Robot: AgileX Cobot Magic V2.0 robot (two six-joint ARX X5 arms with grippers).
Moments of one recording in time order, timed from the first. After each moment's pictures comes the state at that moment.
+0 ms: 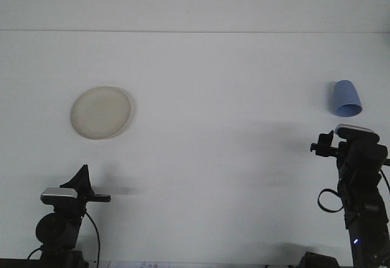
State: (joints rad) left arm -0.09 0.00 0.03 0.02 -0.08 0.04; right arm -0.22 0.94 0.75 -0.27 0.15 -0.04
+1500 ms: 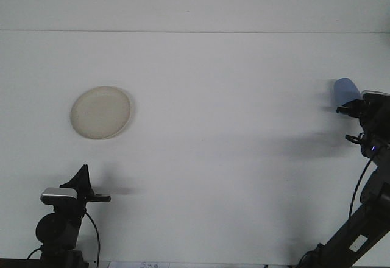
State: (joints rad) left arm -0.09 0.00 0.03 0.02 -0.08 0.04; right arm -0.54 1.99 1.16 0.49 -0.31 -0.13
